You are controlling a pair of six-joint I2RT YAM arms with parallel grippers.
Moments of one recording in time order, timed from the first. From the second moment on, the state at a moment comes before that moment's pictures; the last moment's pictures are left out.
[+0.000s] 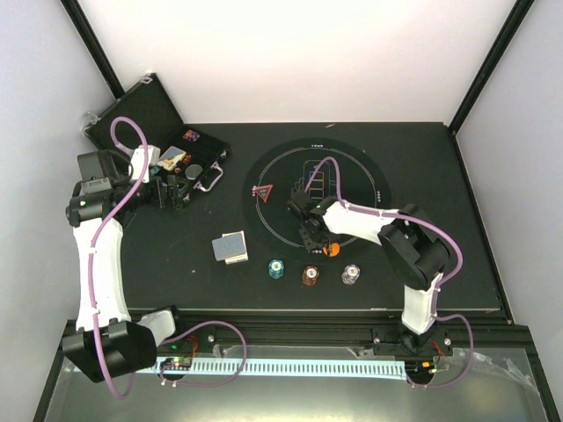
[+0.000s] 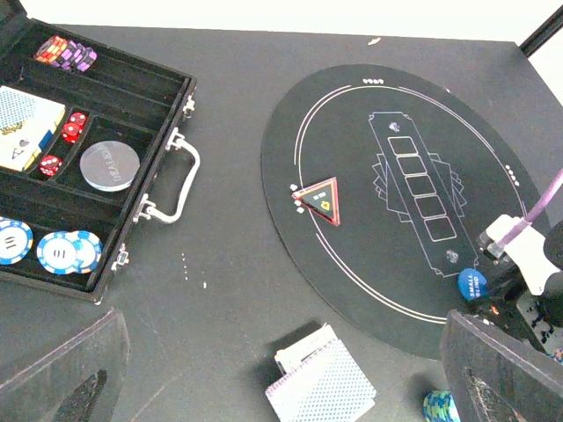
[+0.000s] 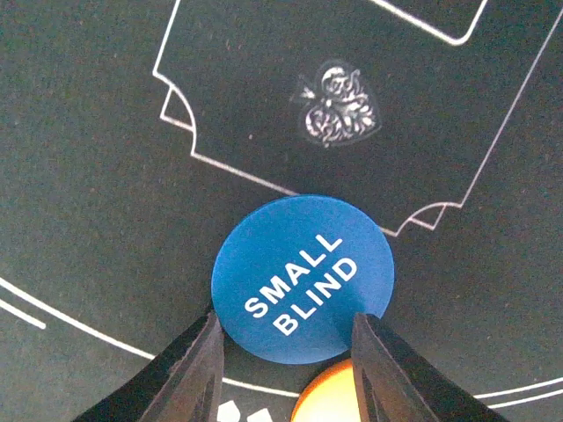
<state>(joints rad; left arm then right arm) 0.31 1.11 1.23 -0.90 0.65 0.17 0.77 1.88 1.20 -0.73 0.20 0.39</state>
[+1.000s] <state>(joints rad) 0.32 1.18 1.24 -0.93 0.66 0.21 0.44 2.57 2.29 -0.87 0.14 0.29</state>
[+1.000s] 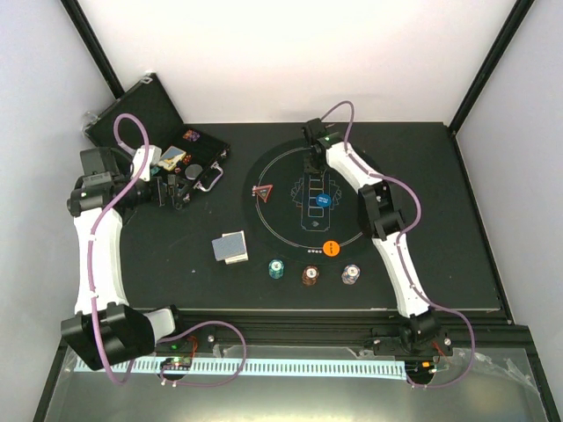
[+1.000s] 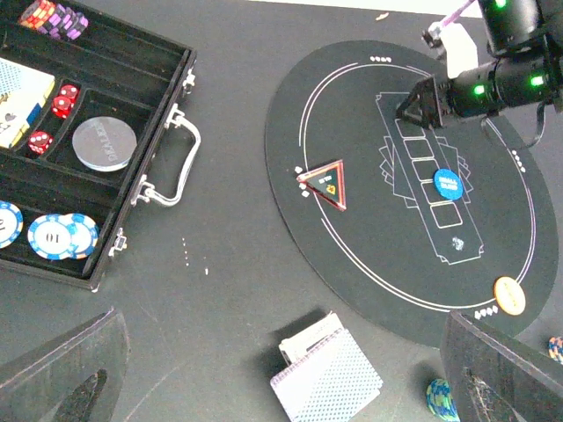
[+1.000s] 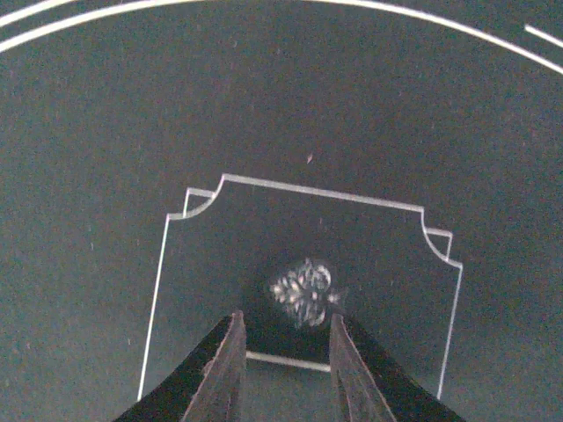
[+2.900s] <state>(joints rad) 0.33 1.20 1.31 -0.95 0.67 0.23 0.47 2.33 1.85 -0.70 0.10 0.28</state>
